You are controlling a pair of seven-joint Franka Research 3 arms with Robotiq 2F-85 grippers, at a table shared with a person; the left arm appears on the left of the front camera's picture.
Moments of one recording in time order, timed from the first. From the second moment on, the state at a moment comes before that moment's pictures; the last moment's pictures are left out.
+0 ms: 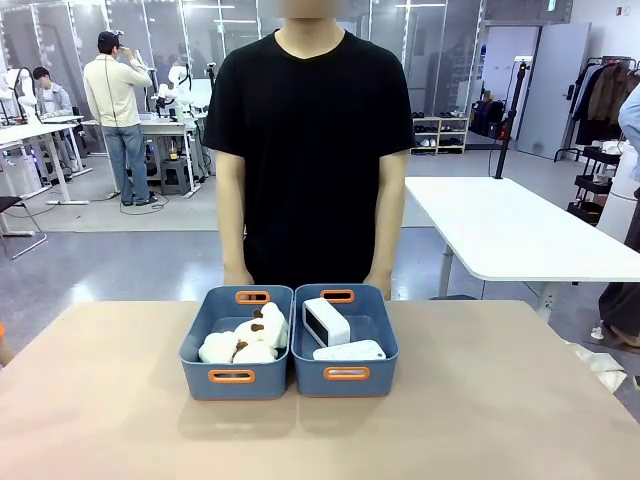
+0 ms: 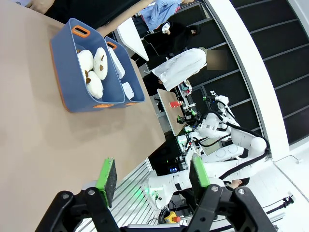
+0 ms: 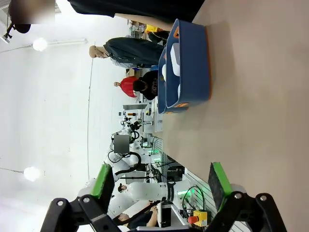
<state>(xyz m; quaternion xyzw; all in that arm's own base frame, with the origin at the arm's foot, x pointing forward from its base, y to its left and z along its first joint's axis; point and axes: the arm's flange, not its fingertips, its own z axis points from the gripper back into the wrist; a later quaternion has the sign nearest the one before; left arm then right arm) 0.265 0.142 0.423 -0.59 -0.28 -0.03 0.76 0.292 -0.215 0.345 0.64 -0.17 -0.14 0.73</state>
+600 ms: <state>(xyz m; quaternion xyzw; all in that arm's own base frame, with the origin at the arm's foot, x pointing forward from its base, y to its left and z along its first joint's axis) 0.265 0.142 0.423 -0.59 -0.28 -0.03 0.76 0.292 -0.215 0.345 0.64 -0.17 -0.14 0.73</state>
